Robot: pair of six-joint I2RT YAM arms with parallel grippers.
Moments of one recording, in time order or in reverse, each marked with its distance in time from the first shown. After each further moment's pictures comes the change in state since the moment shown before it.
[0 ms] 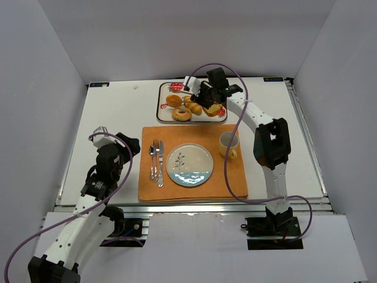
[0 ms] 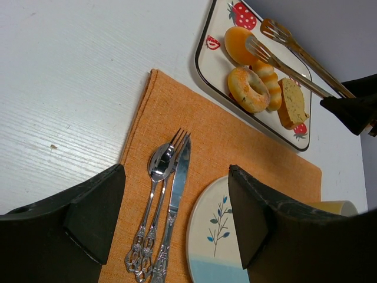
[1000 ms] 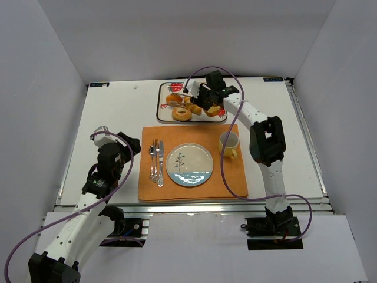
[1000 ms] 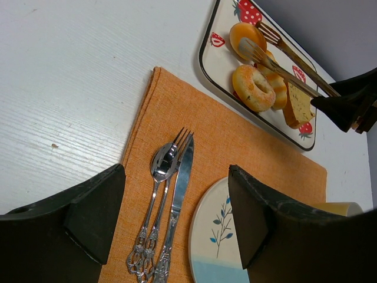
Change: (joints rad) left arm 0.000 0.030 0.000 0.011 -0.002 0.000; right arm -0.003 0.083 0.039 0.008 0.021 -0.002
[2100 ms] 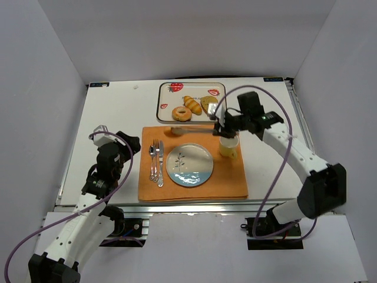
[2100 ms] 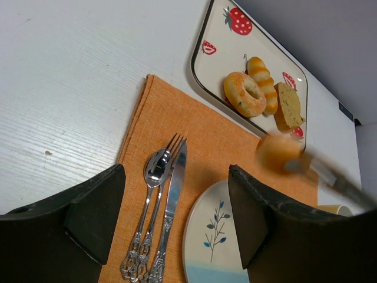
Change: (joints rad) left arm 0.000 -0.008 0.000 0.022 0.000 0.000; right arm -0.035 -0.750 -0.682 -0.064 -0.372 0.004
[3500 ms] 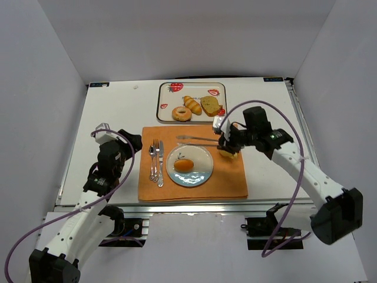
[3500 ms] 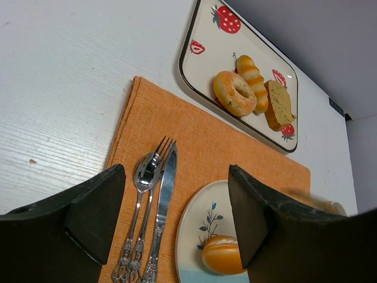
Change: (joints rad) left arm 0.000 0.040 0.000 0.069 0.033 0.009; right arm 0.049 -0.312 -0.298 -0.033 0.039 0.056
